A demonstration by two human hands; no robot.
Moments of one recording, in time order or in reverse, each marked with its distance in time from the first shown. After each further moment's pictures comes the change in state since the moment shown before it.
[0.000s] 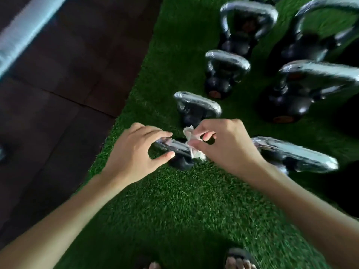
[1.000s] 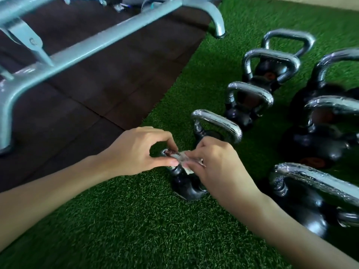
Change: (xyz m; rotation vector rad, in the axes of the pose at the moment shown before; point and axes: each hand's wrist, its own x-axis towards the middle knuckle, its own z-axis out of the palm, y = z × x) left_hand 0.002 -0.024 0.003 -0.123 0.060 0.070; right_hand 0.004 0.009 0.060 -0.179 0.041 -0.358
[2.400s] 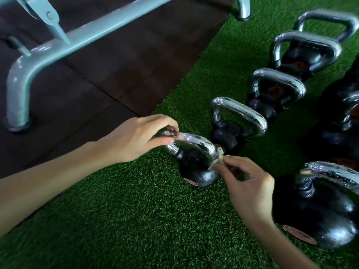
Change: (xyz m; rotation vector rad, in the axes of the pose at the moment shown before) left_hand -0.021 -0.042 0.003 0.040 -0.019 -0.028; right_hand -0.040 0.044 0.063 0.522 0.472 0.209
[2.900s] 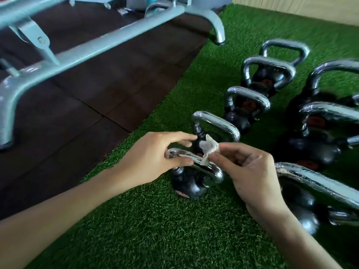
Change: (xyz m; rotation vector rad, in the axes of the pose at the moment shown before) left_hand 0.014 0.075 0.014 -0.276 0.141 -0.019; right_hand 0.027 -0.061 -0.046 0.290 -0.145 0.153
